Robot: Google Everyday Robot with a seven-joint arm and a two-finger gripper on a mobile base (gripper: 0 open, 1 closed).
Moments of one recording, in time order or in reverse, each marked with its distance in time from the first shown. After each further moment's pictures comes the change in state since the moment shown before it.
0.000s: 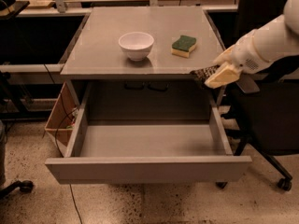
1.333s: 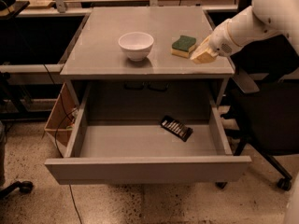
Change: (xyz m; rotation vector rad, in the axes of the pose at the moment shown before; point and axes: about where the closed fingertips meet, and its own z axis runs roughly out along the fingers) arm -0.046 -0.066 0.068 -0.043 -0.094 -0.056
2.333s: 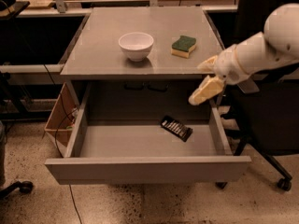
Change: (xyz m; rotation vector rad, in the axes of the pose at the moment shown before) arm 0.019 0.096 -0.010 -0.126 -0.045 0.049
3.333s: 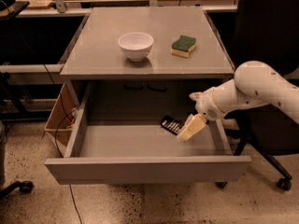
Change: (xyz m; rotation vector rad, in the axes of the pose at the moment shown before) arm 0.067 0.054 0.100 -0.086 0.013 0.106
